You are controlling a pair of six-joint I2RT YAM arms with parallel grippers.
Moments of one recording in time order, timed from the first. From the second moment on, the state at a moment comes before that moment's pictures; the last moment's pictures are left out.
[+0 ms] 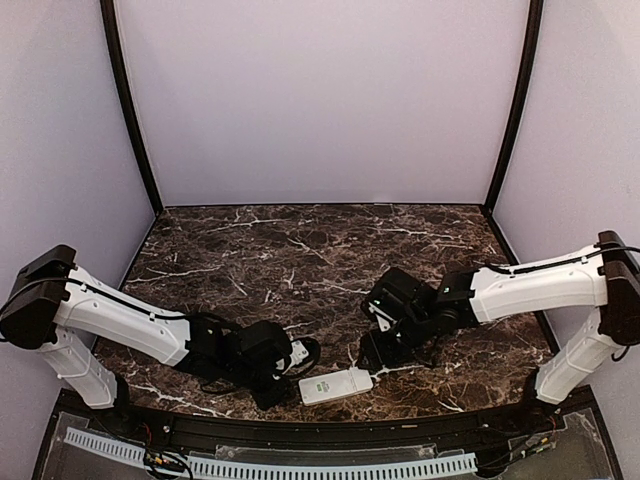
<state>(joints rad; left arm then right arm) -1.25 1.58 0.74 -0.25 -0.02 -0.27 1.08 1.53 0.92 -0.56 -0.10 0.74</state>
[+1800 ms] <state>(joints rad) -1.25 1.58 0.74 -0.25 -0.02 -0.26 1.10 1.57 0.92 -0.65 -0.02 0.82</state>
